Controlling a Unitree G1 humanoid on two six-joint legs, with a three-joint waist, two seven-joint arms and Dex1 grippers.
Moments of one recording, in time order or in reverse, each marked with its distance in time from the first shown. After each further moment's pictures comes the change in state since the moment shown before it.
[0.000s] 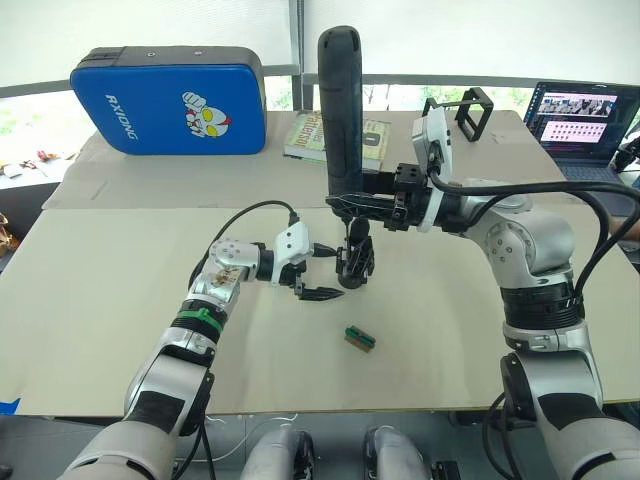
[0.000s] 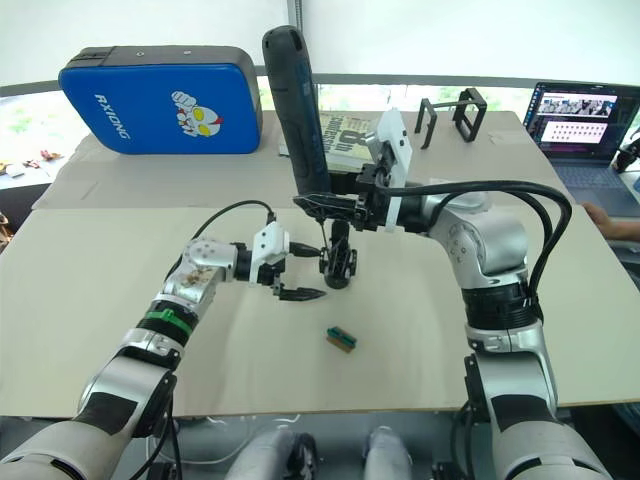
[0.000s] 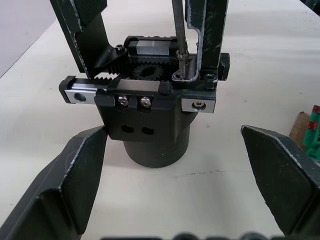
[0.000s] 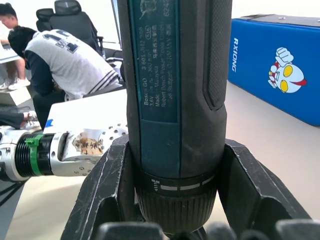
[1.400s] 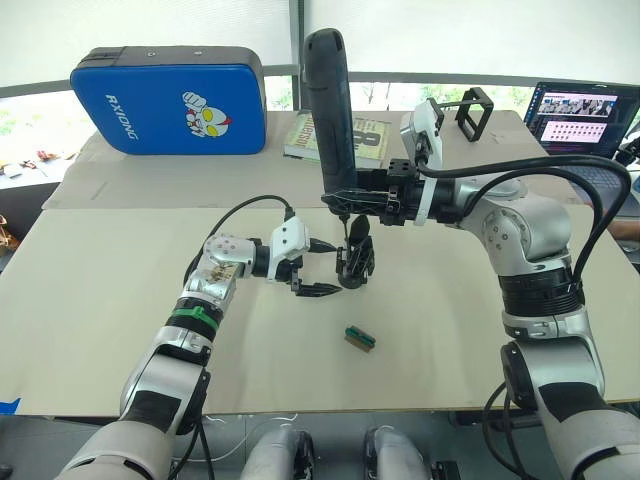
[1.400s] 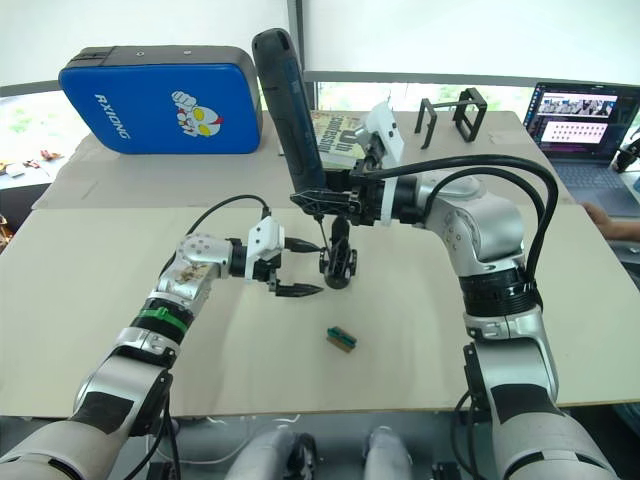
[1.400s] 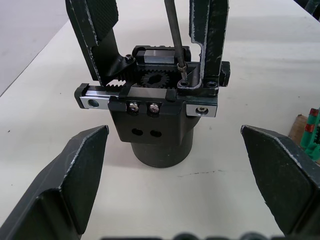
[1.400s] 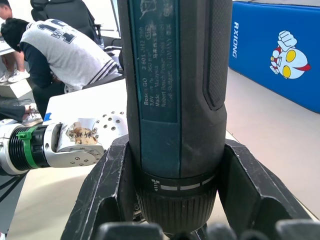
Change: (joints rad) left arm 0.003 0.020 0.010 -0.034 -0.017 0.021 -0.008; right arm -0.066 -0.013 0.039 0.062 -0.018 0.051 0.001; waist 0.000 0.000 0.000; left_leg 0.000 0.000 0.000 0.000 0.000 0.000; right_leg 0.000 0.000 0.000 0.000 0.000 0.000
